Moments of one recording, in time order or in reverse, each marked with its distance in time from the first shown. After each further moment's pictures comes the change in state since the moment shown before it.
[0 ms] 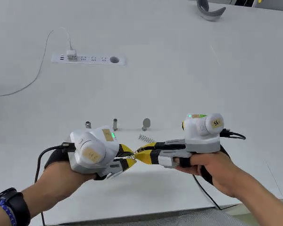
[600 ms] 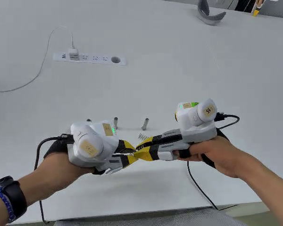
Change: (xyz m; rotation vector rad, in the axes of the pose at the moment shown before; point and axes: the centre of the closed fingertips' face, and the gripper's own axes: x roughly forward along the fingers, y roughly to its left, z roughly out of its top) left arm -0.008 -0.007 0.009 0.065 -0.034 -0.051; right arm 0.003 0.015 0.005 -0.174 0.177 0.064
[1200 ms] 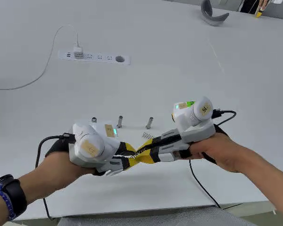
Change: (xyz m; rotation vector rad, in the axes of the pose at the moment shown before) left arm -0.009 -0.011 -0.013 -0.013 0.003 -0.040; right arm 0.013 0.013 -0.009 -0.019 0.051 0.024
